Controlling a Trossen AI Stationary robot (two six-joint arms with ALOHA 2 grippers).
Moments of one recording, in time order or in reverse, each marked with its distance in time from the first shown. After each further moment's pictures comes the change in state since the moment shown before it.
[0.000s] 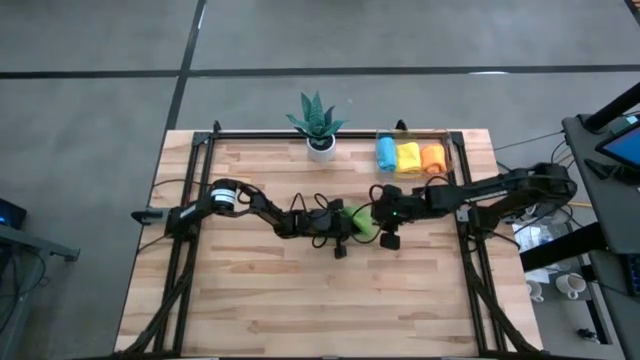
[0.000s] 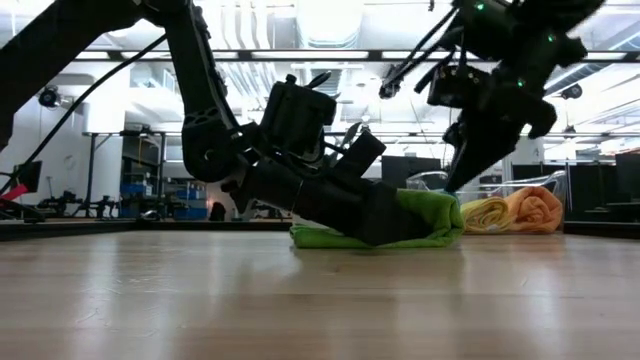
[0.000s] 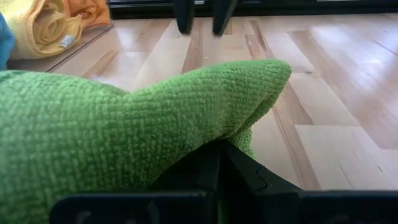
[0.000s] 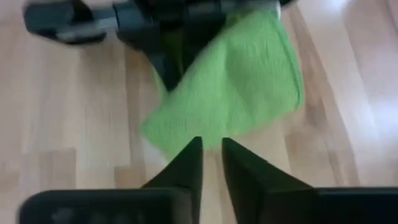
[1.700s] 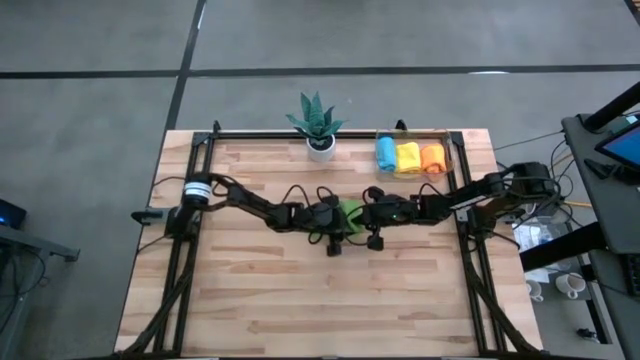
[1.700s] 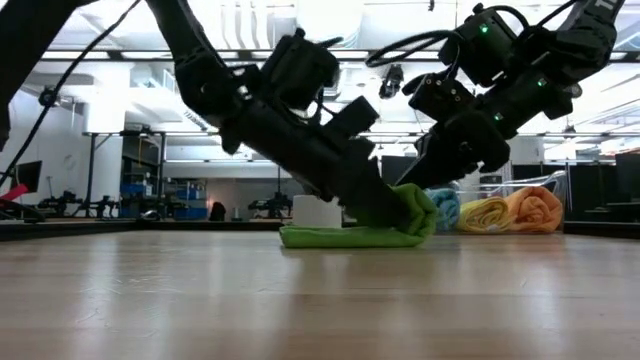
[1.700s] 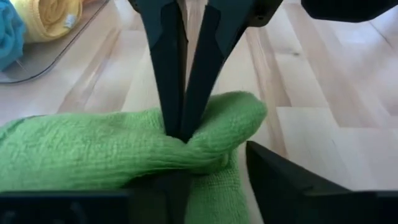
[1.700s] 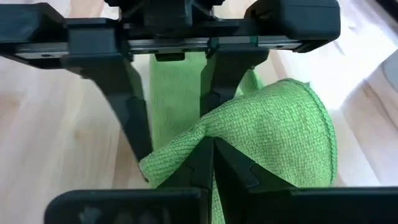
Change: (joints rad) left arm -0.004 -0.256 -0.013 -0.380 0.004 0.002; right arm -0.004 0.178 -0.187 0.735 0.006 -0.129
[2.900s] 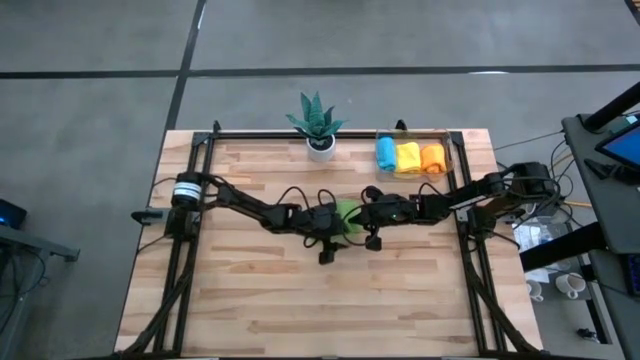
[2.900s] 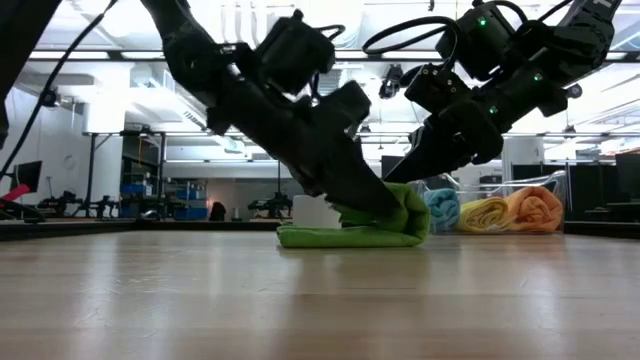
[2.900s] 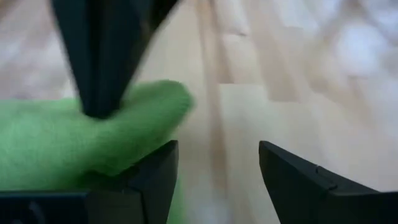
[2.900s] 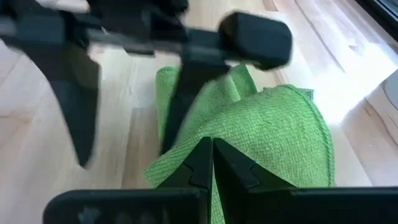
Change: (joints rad) left arm -0.039 -0.083 -0.013 -0.165 0.115 -0.060; right arm 0.001 0.000 0.022 0.027 -0.004 -0.011
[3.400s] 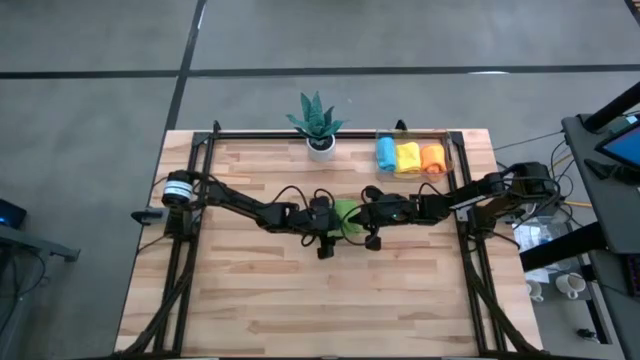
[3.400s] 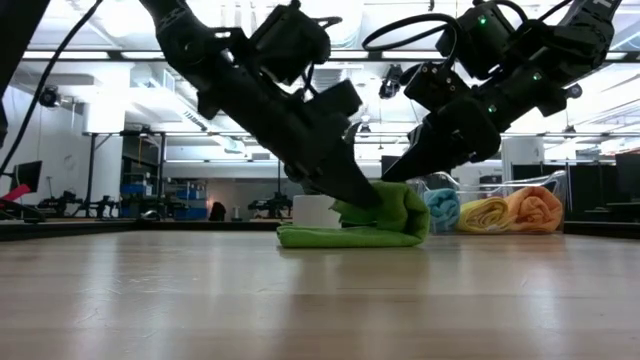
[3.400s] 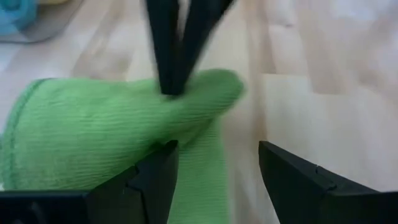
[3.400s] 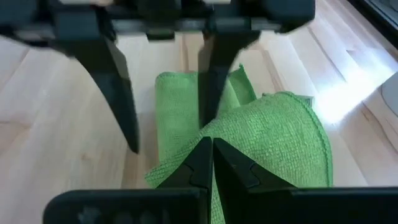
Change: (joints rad) left arm -0.012 -0.072 -0.009 -0.138 -0.168 -0.021; right arm 0.000 0.000 0.001 0.012 0.000 -0.001
